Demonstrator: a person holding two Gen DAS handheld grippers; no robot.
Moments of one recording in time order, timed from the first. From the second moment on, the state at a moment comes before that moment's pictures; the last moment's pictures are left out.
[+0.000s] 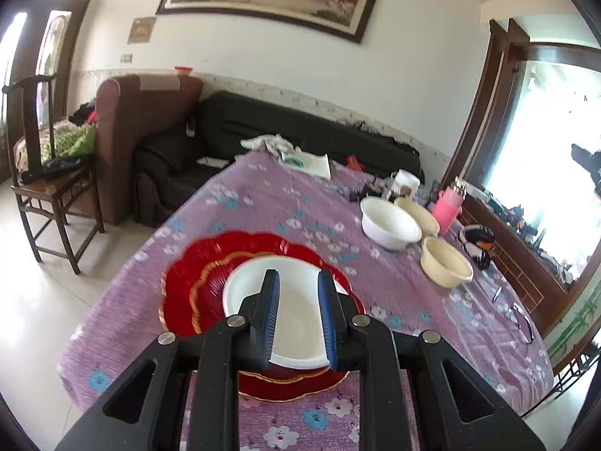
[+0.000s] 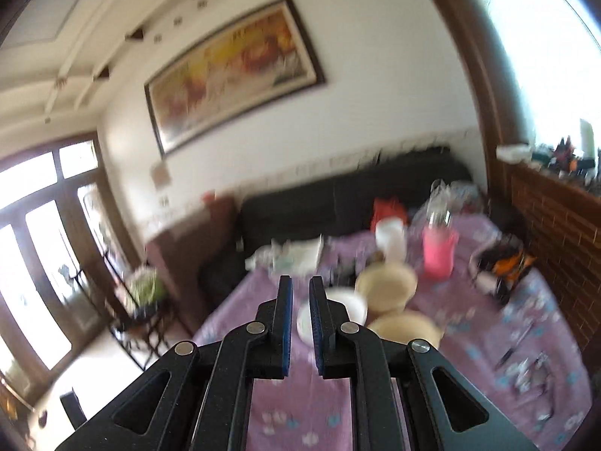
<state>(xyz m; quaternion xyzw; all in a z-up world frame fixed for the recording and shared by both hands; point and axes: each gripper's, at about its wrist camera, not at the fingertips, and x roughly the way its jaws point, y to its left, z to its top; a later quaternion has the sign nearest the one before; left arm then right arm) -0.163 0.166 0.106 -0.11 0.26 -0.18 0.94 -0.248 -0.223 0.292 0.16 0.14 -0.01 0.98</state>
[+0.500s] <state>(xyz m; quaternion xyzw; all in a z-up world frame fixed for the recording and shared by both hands) -0.209 0.247 0.207 -0.11 0.15 -0.11 0.98 -0.305 -0.179 0.427 0.11 0.05 0.04 0.99</state>
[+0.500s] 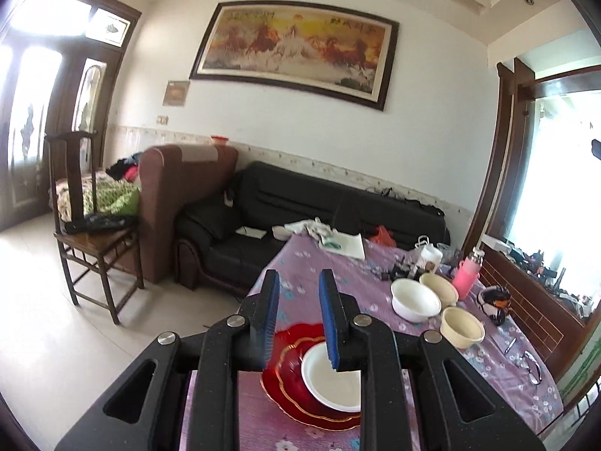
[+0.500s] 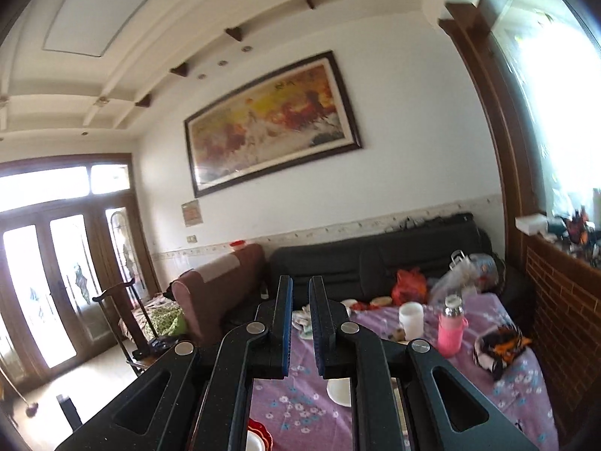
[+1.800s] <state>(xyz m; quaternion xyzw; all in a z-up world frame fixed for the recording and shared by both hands) -0.136 0.026 0.087 -0.01 0.38 -0.26 0.89 -0.128 -0.287 0.107 0.22 0.33 0.01 0.92</state>
